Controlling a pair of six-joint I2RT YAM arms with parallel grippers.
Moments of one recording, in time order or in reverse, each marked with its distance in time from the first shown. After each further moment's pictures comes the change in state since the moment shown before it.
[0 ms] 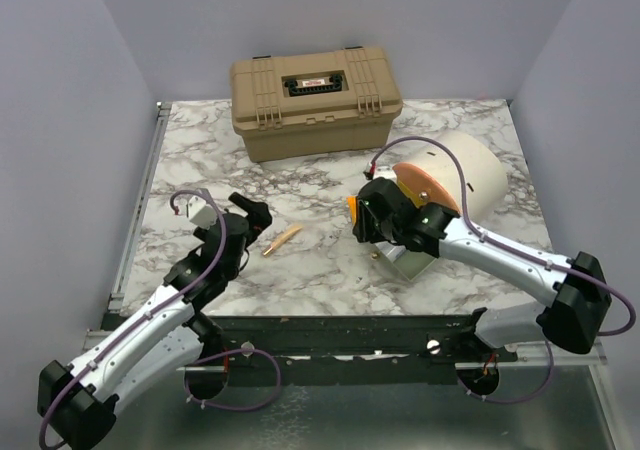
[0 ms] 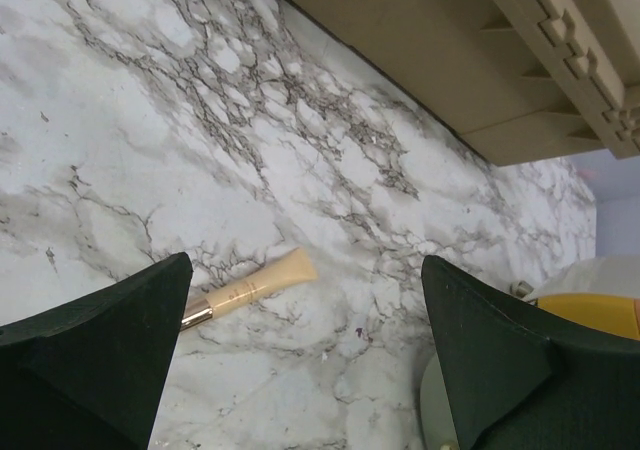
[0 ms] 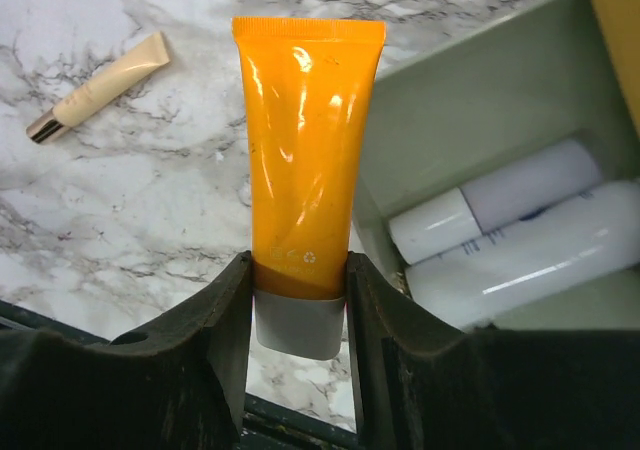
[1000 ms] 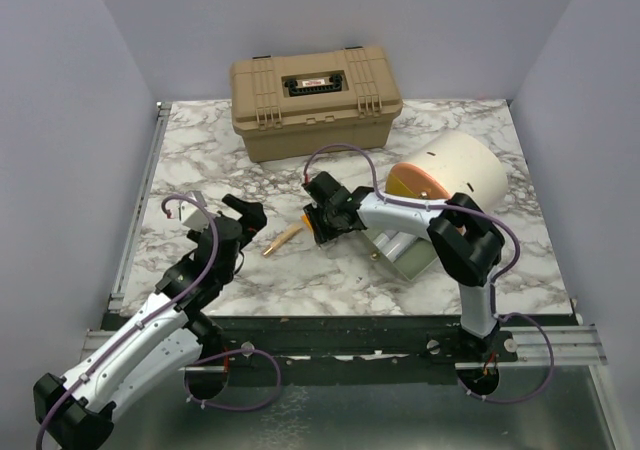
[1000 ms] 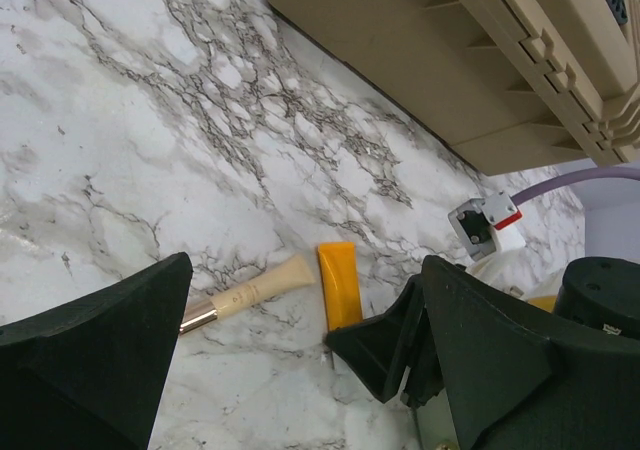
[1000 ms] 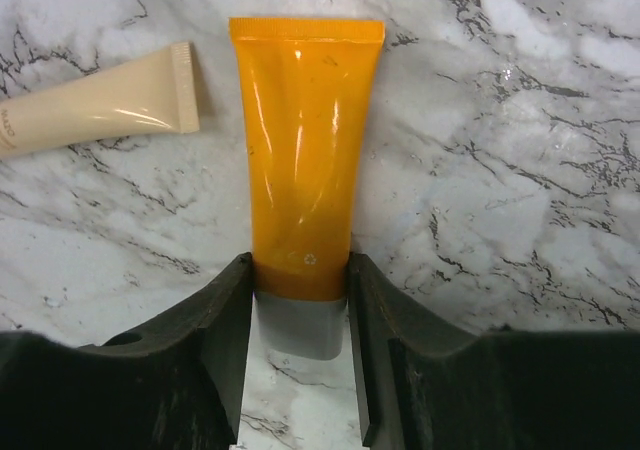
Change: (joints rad) left arm -0.001 -0.042 0.009 -0.039 -0.009 0.012; right arm -0.019 0.620 0.298 0.120 -0.223 -0.261
